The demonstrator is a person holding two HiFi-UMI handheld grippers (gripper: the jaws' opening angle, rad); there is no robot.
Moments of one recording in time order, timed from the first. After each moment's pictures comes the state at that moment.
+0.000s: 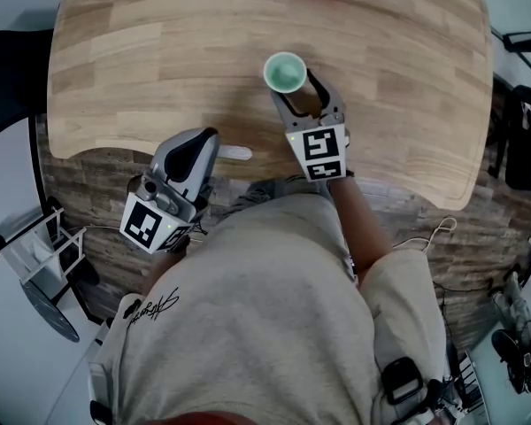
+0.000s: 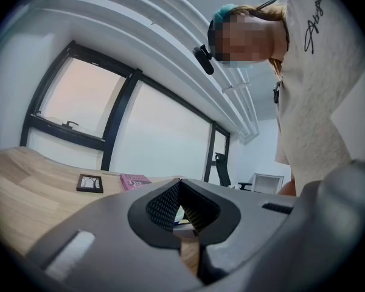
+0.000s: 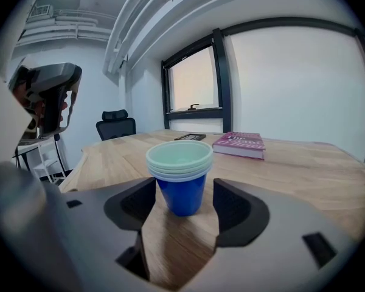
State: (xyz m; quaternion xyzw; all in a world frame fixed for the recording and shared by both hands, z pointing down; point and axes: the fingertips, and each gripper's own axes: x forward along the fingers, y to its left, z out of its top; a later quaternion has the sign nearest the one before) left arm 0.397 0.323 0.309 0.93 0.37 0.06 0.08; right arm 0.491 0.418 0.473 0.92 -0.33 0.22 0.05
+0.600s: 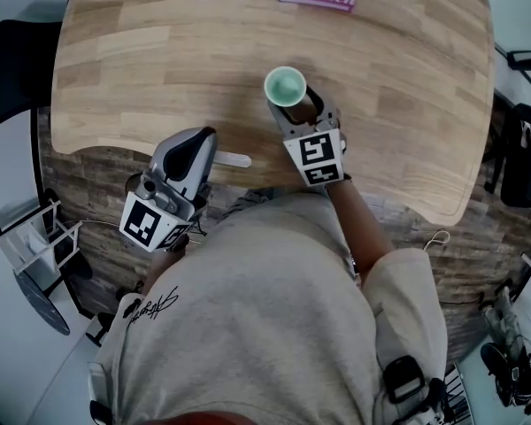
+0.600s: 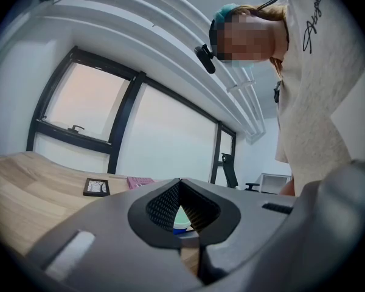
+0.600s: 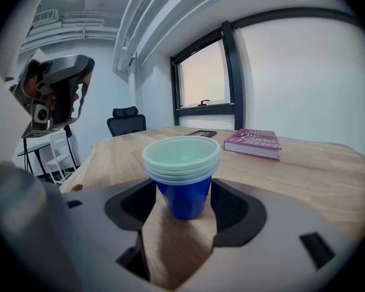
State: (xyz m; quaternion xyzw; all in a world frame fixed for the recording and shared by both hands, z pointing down) left arm 0.413 0.316 0.302 0.94 0.34 0.06 0.07; right arm 0.495 0.403 0.482 0.89 -0.38 0.23 0.07
